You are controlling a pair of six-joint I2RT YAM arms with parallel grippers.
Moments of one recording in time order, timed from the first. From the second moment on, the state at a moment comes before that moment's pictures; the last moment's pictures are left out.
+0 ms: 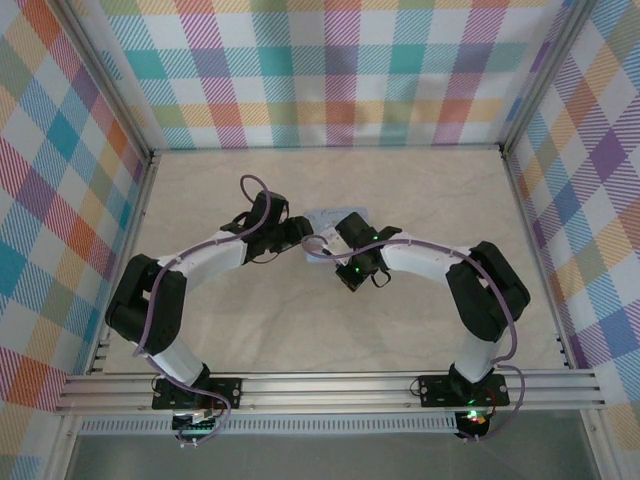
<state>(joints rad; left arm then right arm) -0.48 1.64 1.03 -0.19 0.15 -0.83 0.72 1.76 1.10 -0.56 -0.10 -0.16</state>
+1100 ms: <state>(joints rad) -0.46 1.91 1.27 -0.16 0.22 -0.84 0.74 1.76 1.09 -0.52 -0.10 -0.20</state>
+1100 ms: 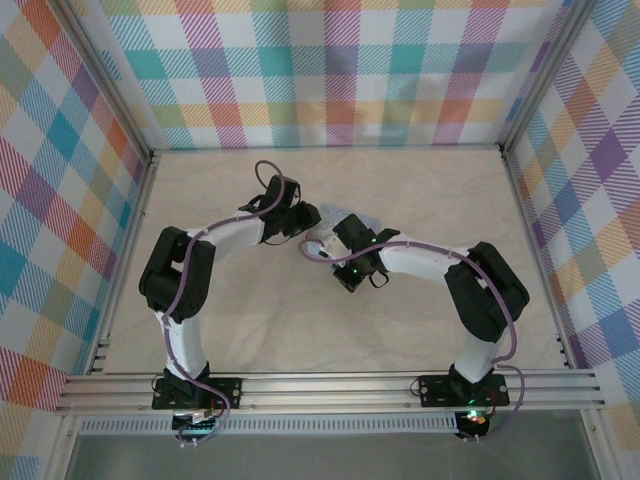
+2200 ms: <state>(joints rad) -0.45 1.91 1.25 -0.12 0.27 -0.87 0.74 1.76 1.09 -0.51 -0.09 -0.27</state>
